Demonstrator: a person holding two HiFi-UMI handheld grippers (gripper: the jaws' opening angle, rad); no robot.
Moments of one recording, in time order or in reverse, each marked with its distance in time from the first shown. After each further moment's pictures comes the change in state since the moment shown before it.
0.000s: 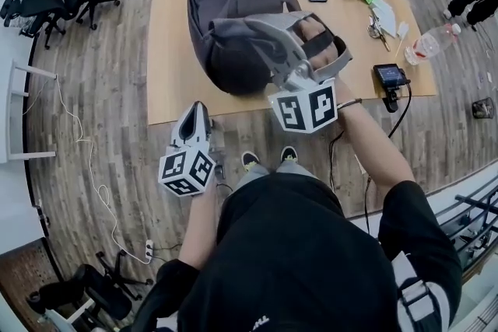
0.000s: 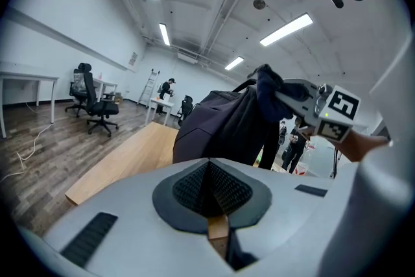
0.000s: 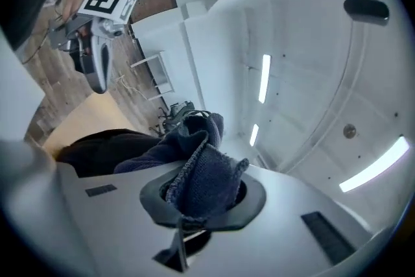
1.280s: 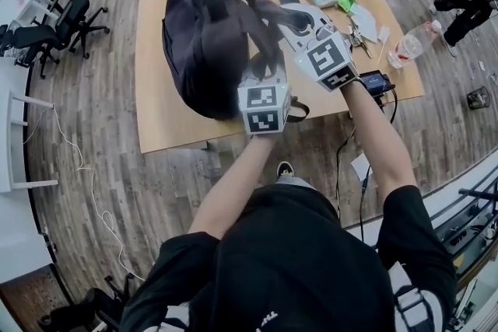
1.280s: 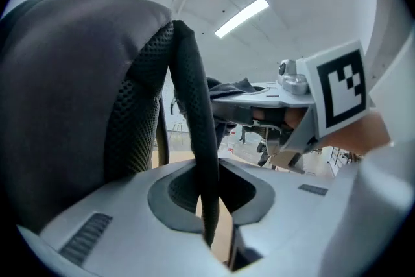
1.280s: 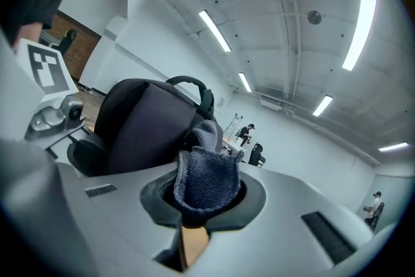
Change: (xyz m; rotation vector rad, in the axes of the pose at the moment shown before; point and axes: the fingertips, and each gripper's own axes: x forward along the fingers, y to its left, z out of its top) left arm 0.193 -0.231 0.022 0.265 -0.017 -0.259; right arm -0.009 -0.021 -0.177 0.691 0.162 0.135
